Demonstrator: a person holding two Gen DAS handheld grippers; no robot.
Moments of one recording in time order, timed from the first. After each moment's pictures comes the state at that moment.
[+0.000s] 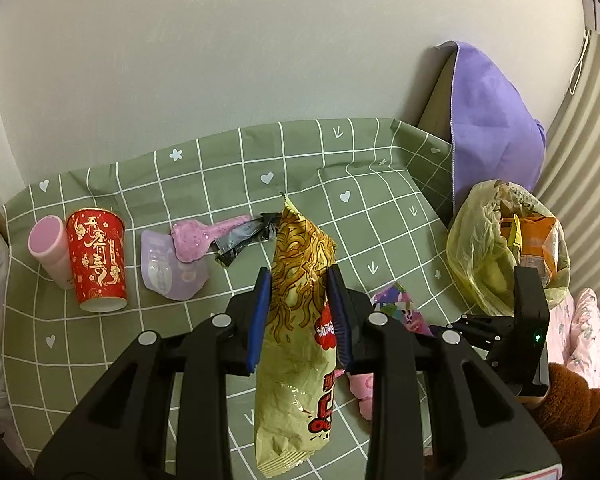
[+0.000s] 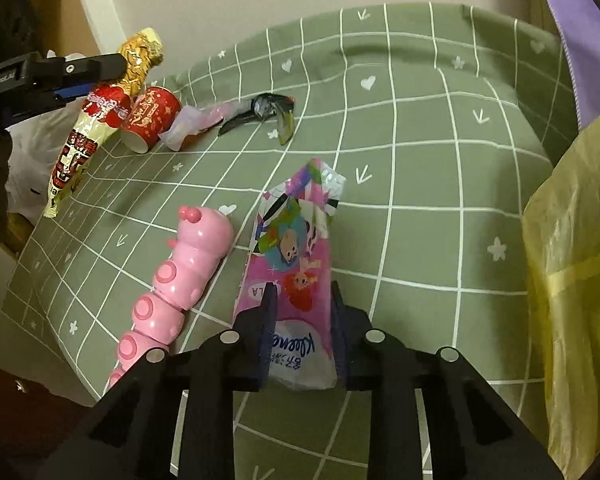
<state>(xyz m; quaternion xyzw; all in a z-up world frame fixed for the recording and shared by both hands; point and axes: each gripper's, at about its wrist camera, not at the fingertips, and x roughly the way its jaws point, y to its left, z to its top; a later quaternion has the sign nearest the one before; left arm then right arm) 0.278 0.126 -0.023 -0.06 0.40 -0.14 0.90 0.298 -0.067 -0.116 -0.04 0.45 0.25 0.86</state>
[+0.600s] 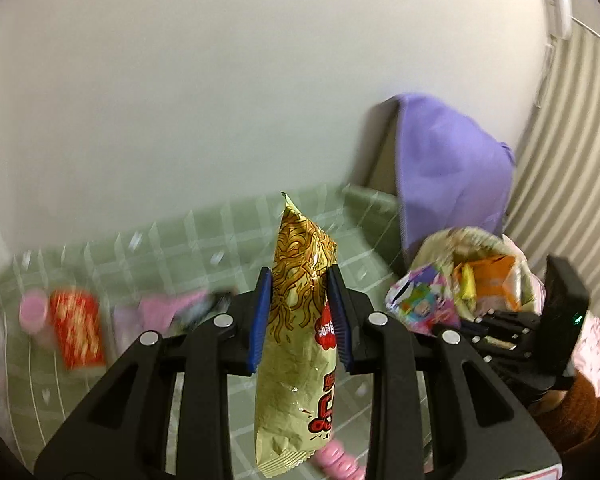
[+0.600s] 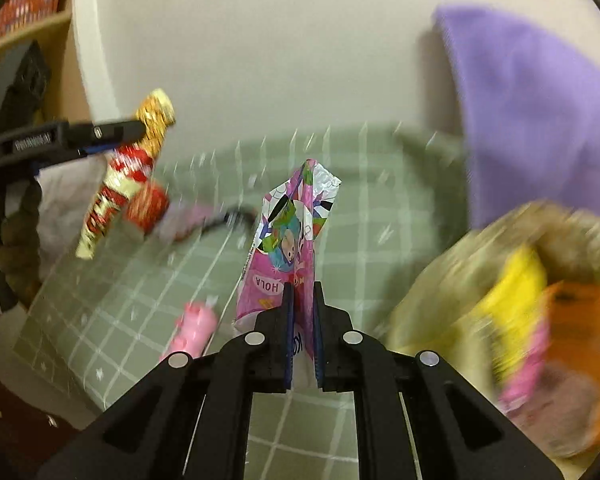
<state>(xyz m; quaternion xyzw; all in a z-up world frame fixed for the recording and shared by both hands) 0.287 0.081 0.048 -0.05 0.30 -0.20 0.93 0.274 -0.127 -0.007 -0.02 0.34 0.20 0.92</state>
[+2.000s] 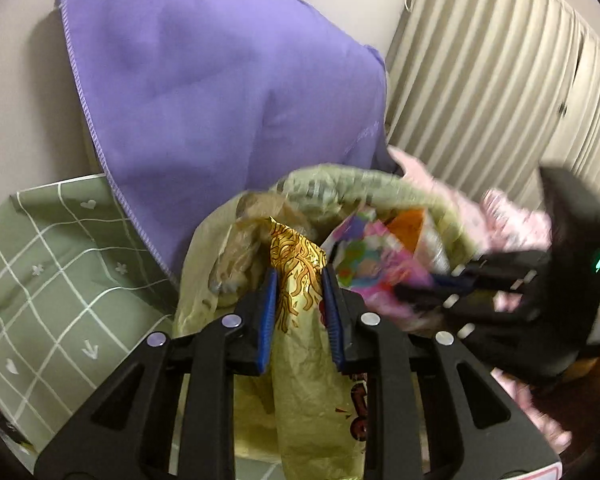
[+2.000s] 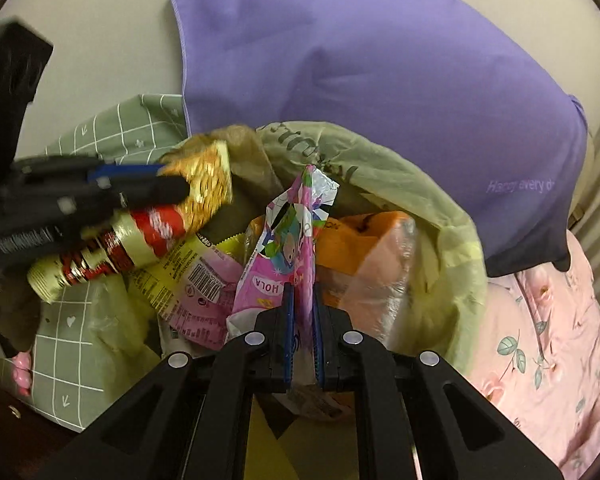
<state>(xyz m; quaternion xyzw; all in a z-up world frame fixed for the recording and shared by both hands) 0.363 -0.187 -0.026 0.02 0.36 -0.45 0.82 0.285 -0.278 -0.019 -0.02 0.43 -0.04 0.90</state>
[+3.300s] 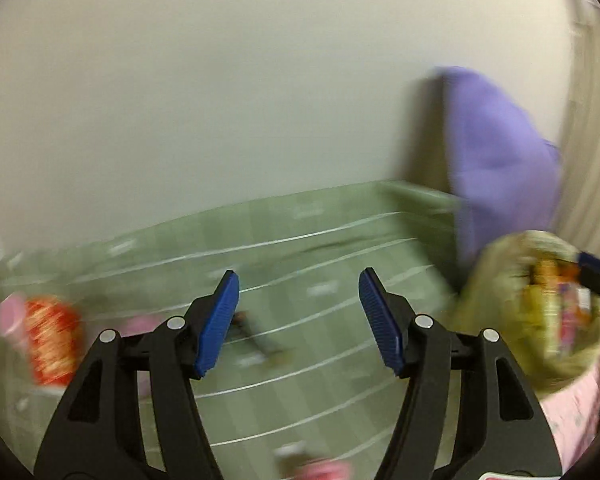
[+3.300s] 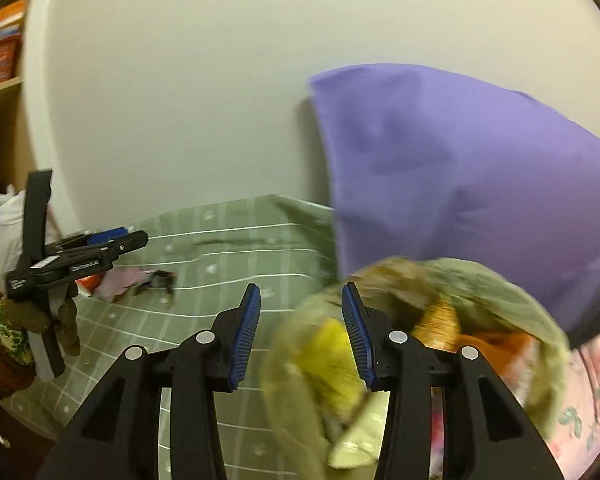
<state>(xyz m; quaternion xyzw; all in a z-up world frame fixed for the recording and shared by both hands) 0.328 0.086 -0.028 -0.05 0.30 -0.07 0.95 0.279 -0.191 0.035 0.00 0.28 0.11 0.95</state>
